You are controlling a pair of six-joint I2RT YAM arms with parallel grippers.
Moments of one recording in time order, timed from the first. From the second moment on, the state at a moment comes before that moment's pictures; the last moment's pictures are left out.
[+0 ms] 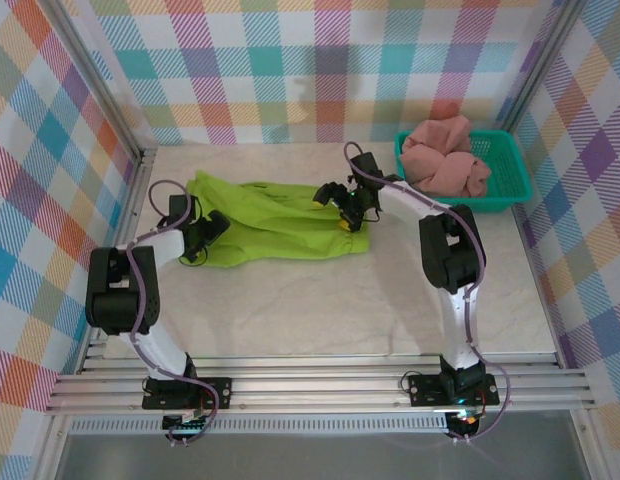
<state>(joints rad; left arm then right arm) 0.04 1.70 0.90 -0.15 0.09 -0.73 0.40 2.16 1.65 -0.48 -0.48 0.92</state>
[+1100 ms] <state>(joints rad) -0.04 1.40 0.96 -0.49 -0.05 -0.70 0.49 1.72 1.34 -0.61 -0.38 0.70</state>
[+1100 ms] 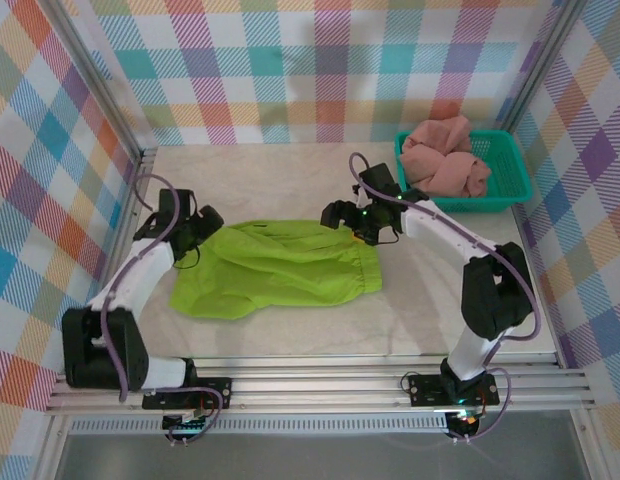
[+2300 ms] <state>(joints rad) 0.05 1.92 1.38 -0.55 -0.09 -0.64 0.42 1.83 1.33 -0.61 -0.30 0.65</state>
